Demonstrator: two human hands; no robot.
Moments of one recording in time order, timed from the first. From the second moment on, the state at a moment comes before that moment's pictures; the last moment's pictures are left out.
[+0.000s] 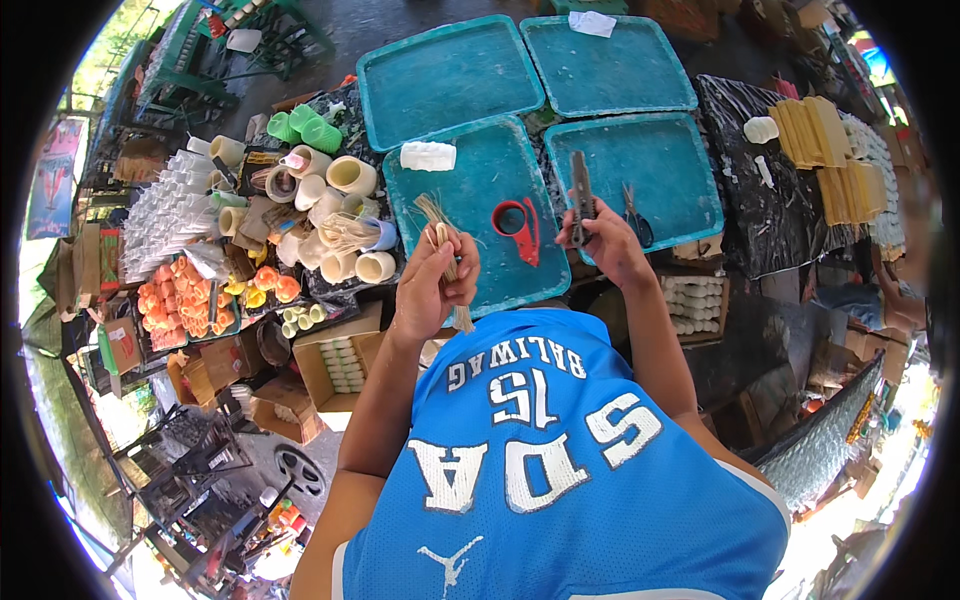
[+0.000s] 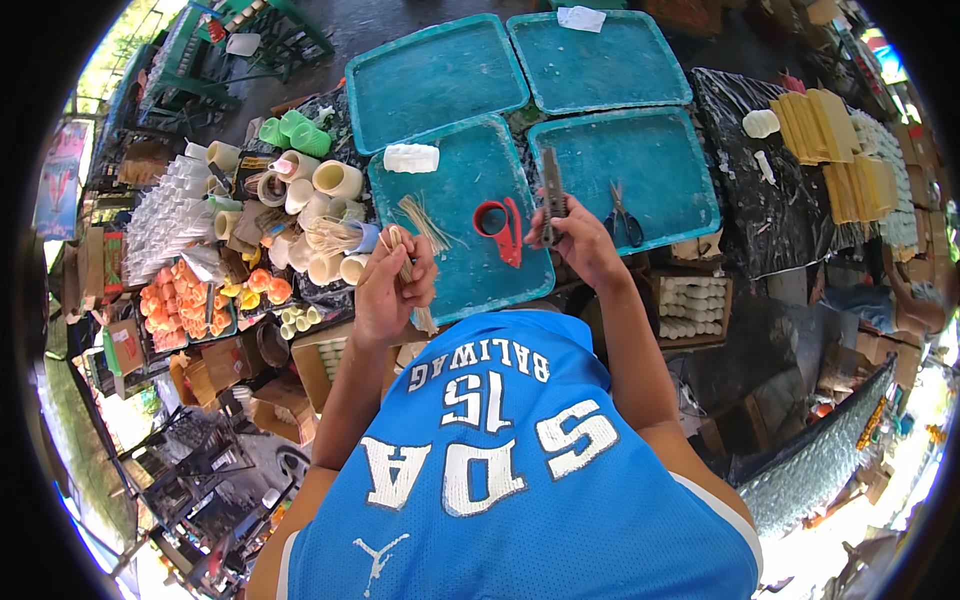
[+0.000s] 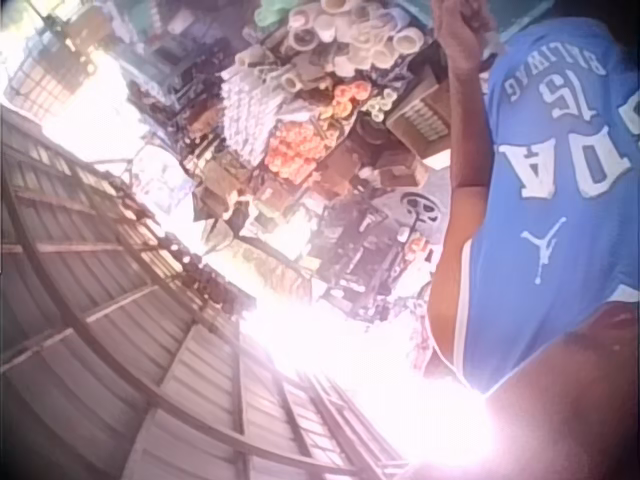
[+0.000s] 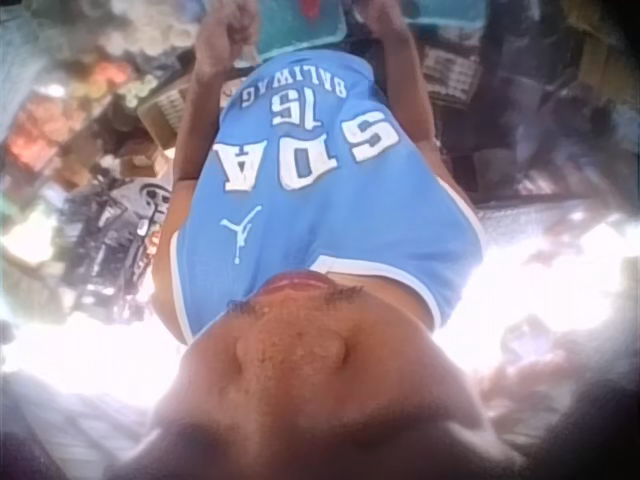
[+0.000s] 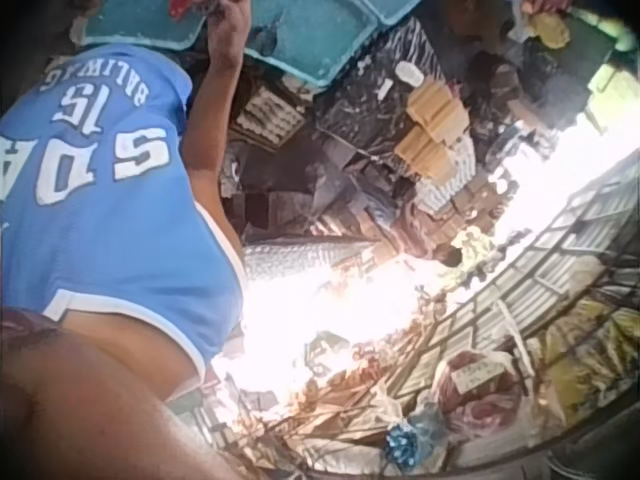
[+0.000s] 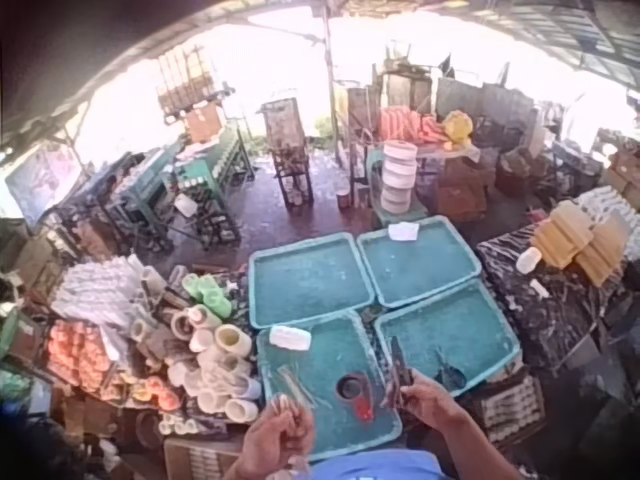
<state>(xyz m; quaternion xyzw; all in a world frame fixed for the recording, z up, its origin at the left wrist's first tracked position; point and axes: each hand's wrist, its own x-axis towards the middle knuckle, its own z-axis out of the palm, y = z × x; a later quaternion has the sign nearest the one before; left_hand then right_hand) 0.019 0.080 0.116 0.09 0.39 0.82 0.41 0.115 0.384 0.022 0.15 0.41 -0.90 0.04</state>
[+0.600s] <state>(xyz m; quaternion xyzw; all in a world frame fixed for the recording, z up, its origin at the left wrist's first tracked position) -0.002 0.091 0.138 0.08 0.40 0.86 0.31 0.144 0.290 0.170 0.16 0.43 -0.86 0.23</state>
